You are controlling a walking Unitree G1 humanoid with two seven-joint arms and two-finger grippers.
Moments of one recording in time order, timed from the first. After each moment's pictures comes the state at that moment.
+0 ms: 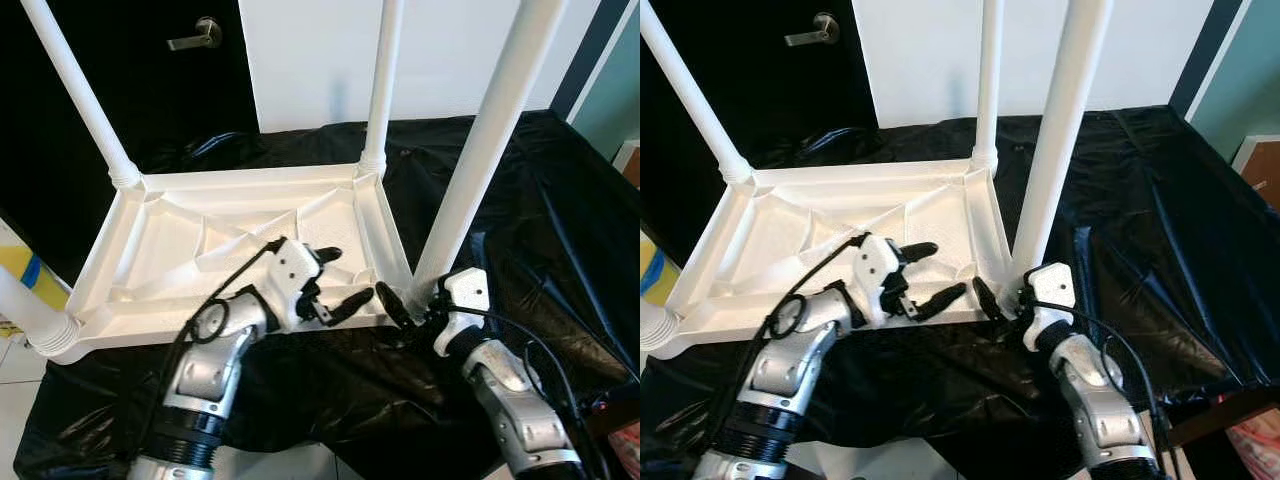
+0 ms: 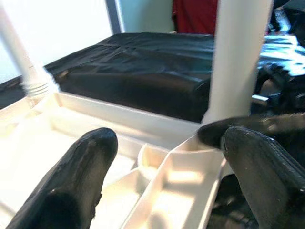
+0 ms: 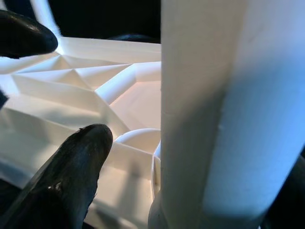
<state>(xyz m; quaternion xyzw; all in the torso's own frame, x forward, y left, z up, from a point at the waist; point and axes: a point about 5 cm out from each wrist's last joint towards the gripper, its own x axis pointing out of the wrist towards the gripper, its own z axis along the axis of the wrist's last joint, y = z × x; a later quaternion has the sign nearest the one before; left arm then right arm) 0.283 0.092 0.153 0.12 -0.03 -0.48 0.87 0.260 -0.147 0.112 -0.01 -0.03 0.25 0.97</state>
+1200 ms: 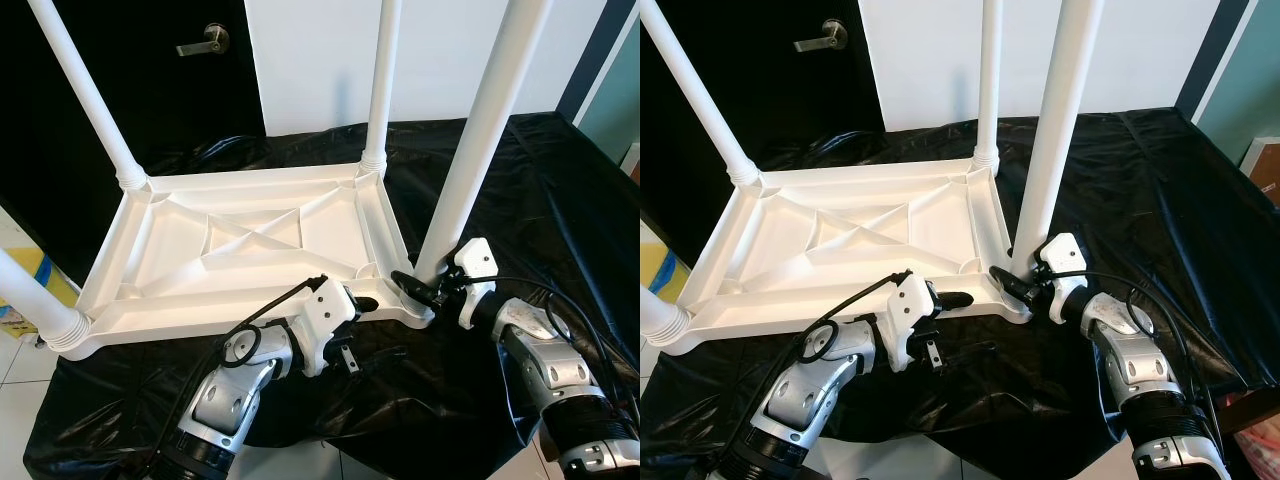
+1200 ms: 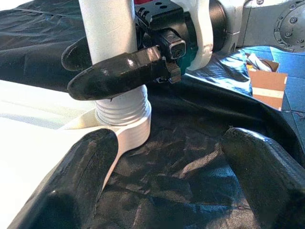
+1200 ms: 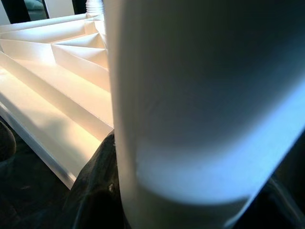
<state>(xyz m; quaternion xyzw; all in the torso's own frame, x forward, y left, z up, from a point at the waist) 0.247 0.051 0.132 0.10 0.03 -0.59 0.80 0.300 -0.173 0.123 -0.09 -0.01 0.37 0.93</state>
